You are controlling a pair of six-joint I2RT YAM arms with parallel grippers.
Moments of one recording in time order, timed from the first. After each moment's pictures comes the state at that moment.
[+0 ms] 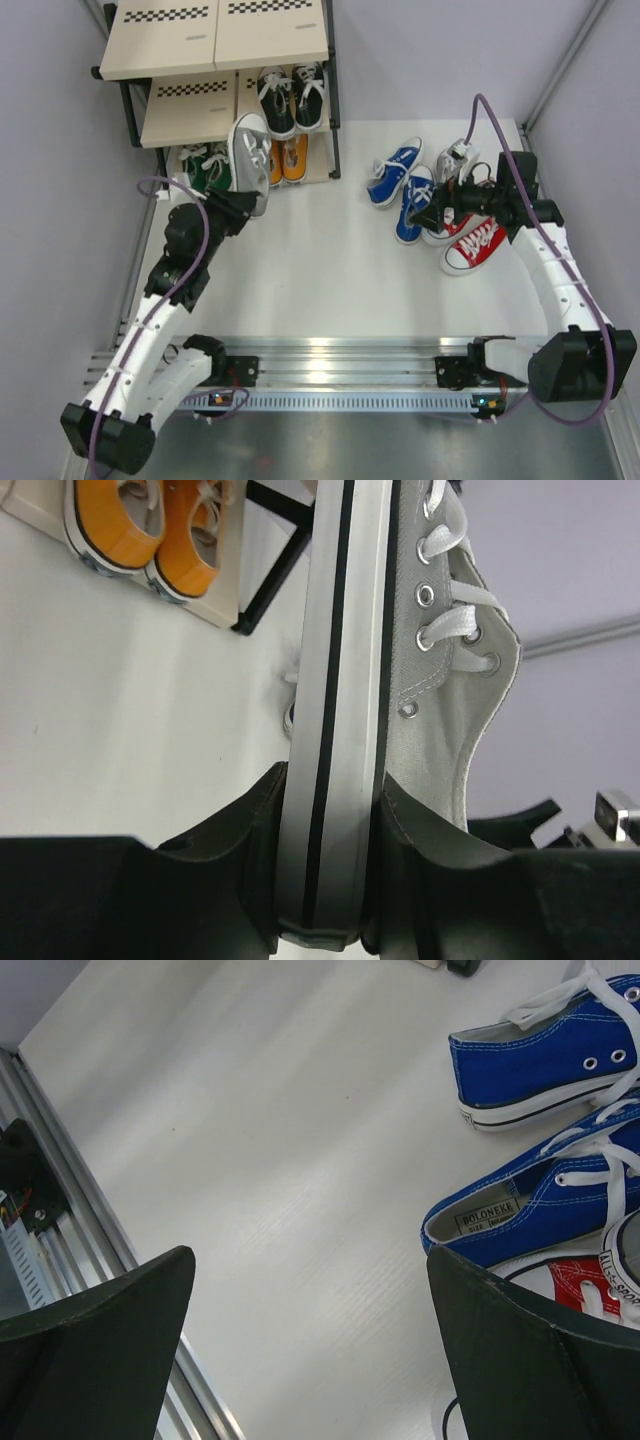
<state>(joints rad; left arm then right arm) -0.35 0.73 0.73 -0.15 -0.09 -1.03 0.04 1.19 1.07 -0.56 -0.86 -0.18</state>
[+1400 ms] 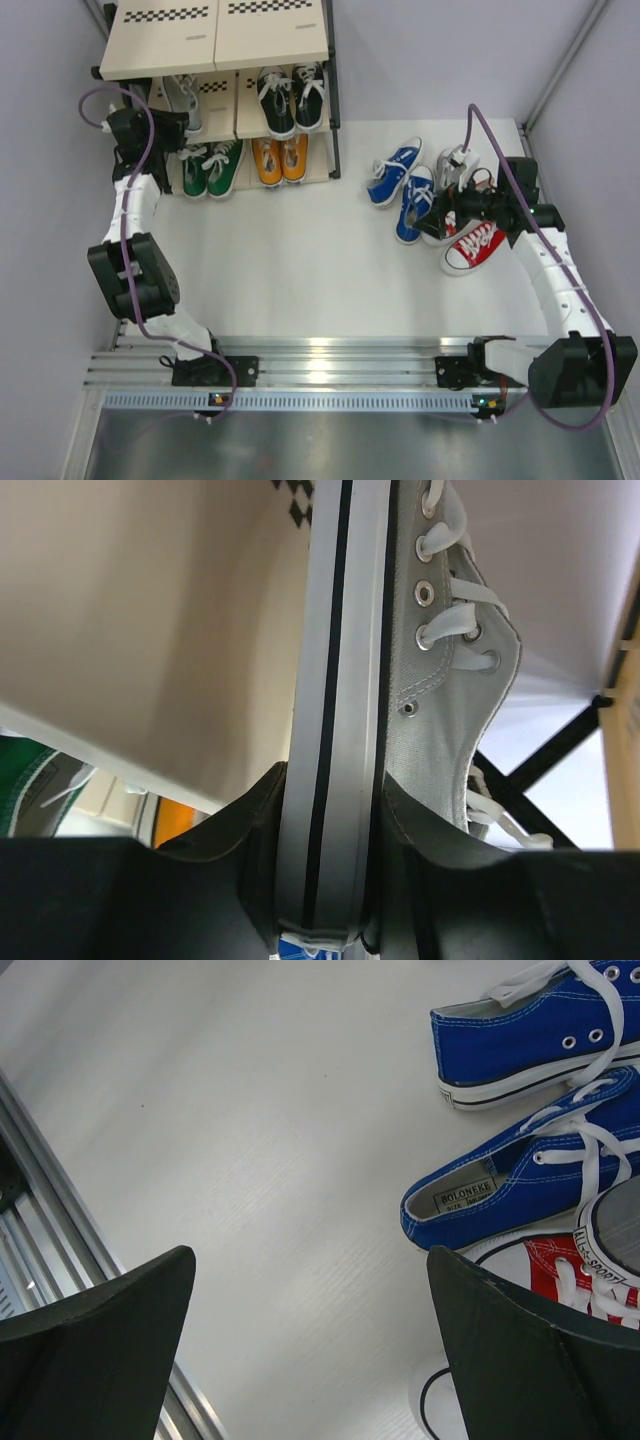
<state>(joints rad) 0.29 1.67 1.40 0.06 0.36 -1.14 0.04 1.16 1.05 -0.60 -0.81 -0.27</state>
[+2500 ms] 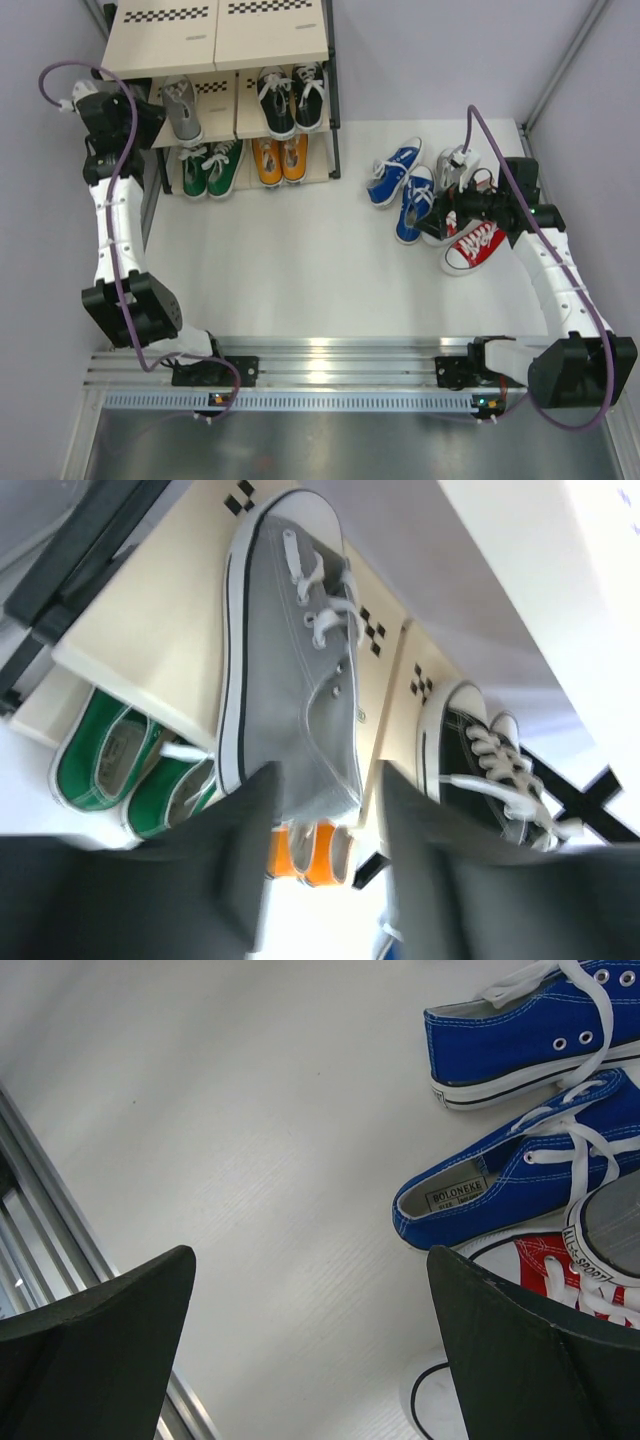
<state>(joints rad) 0.31 1.54 1.61 -0.33 0.13 -0.81 0.03 1.16 1.05 -0.60 -0.81 -0.30</state>
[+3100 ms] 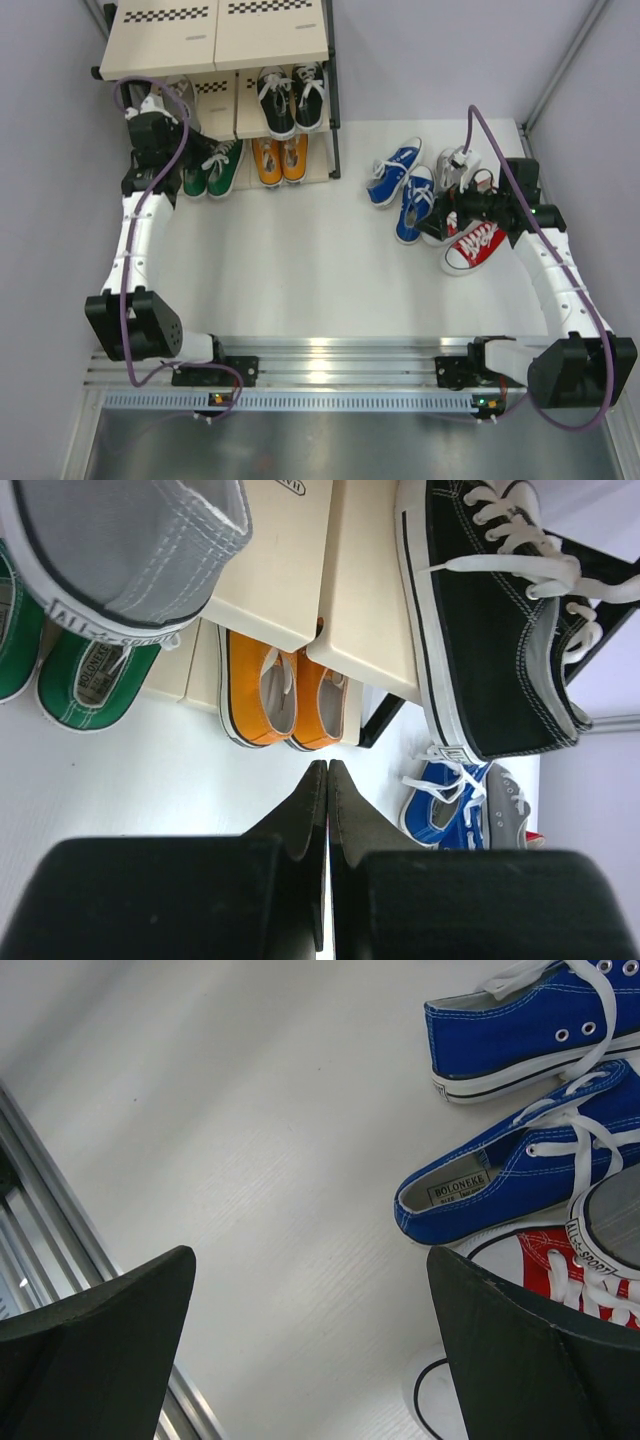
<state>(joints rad) 0.11 1.40 1.38 -0.36 0.23 -0.69 0.02 1.15 1.05 -0.61 -0.81 -0.30</state>
